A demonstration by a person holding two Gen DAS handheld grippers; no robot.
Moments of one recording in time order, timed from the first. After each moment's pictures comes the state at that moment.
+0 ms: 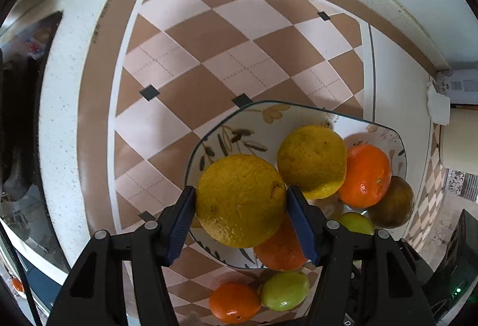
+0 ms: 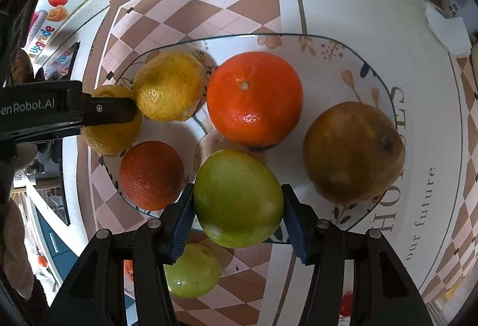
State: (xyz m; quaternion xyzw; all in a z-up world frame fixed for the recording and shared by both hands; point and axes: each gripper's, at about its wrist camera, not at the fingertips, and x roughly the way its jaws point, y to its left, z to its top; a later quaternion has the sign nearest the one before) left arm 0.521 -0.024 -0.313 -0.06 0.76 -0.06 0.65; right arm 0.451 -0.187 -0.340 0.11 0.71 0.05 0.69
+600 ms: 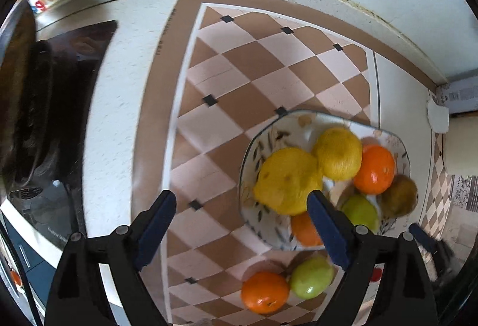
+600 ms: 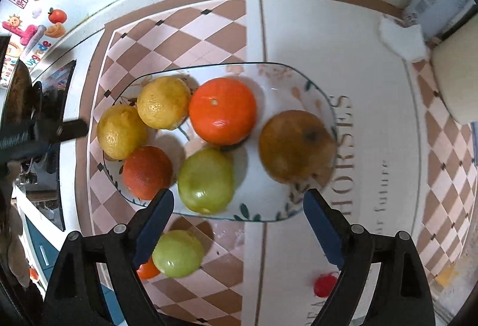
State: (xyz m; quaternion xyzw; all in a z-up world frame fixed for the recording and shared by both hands) left arm 0.487 0.019 -0.258 -0.04 0.70 -0.02 0.71; right arm 0.428 -0.212 -0.283 0.09 0.67 0.00 0.73
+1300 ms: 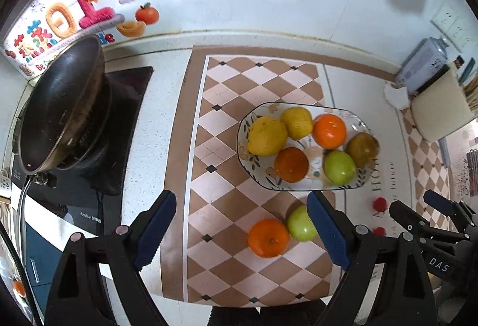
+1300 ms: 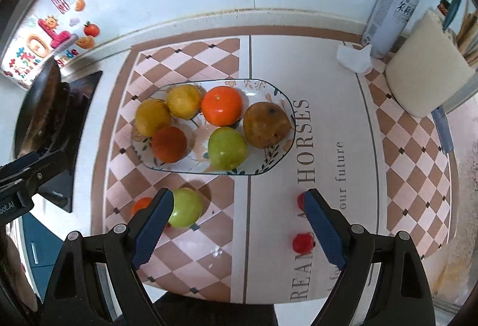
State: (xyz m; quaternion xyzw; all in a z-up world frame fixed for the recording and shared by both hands) left arm 0.364 0.003 -0.147 0.01 0.59 -0.04 0.81; right arm 0.332 -0.213 -0.183 0.07 0.60 -0.01 0.80
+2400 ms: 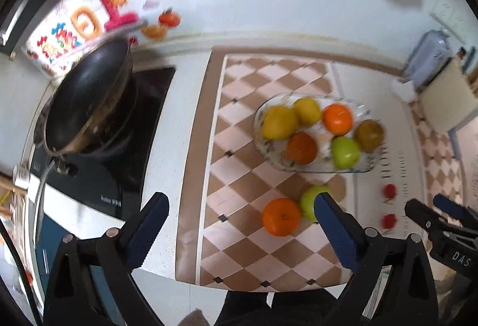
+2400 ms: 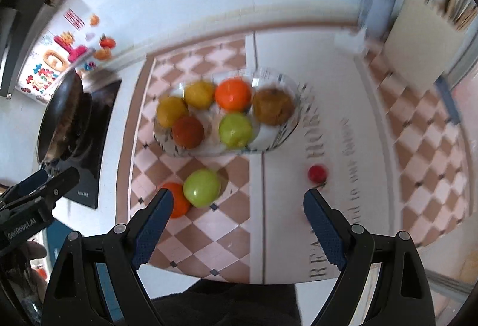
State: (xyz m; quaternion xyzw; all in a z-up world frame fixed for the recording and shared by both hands) left arm 0.330 0.004 -0.152 0.04 0.58 0.00 0.81; right arm 0.305 -0.222 -0.206 0.15 0.61 0.03 0.77
